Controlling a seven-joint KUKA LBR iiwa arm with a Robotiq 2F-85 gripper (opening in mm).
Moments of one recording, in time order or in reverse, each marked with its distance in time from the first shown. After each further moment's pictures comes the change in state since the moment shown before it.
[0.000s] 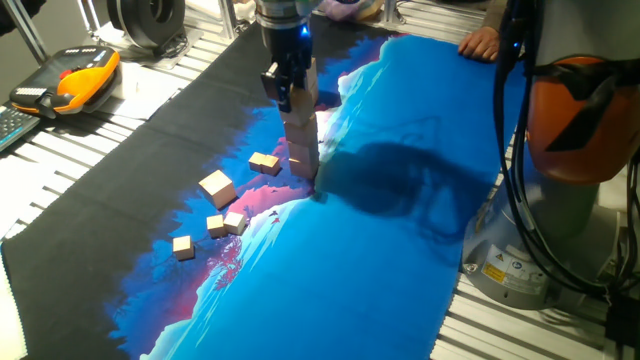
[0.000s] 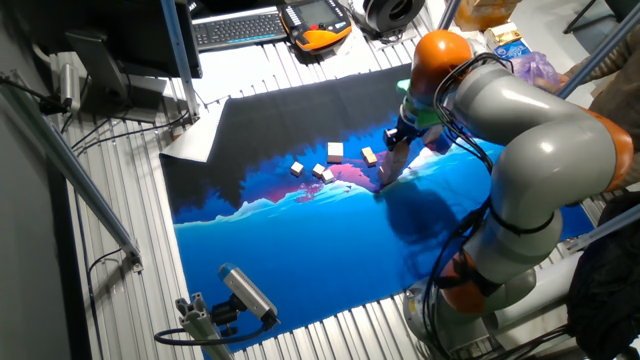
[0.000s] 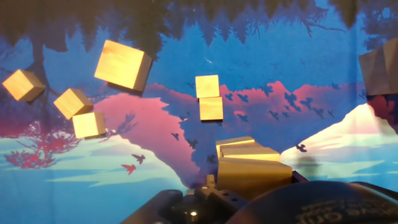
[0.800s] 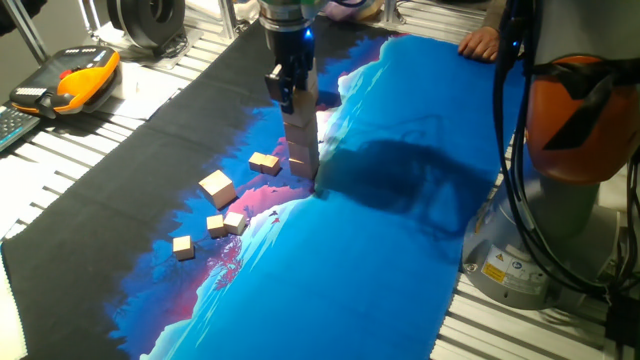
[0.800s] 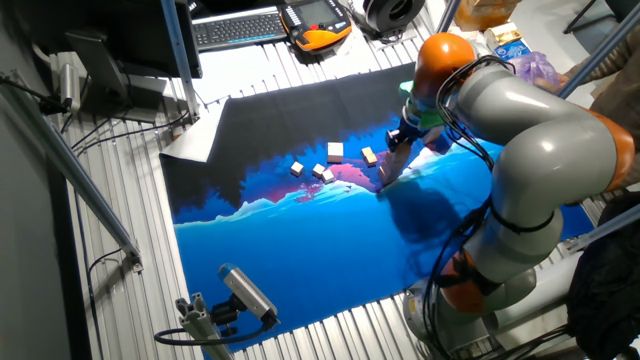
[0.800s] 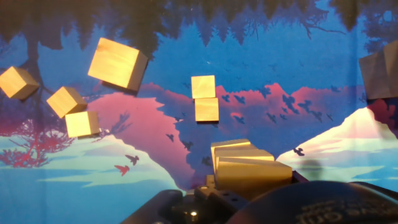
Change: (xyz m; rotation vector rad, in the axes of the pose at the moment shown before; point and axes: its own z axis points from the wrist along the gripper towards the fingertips) arm 0.000 -0.009 0.006 0.004 -0.006 -0.008
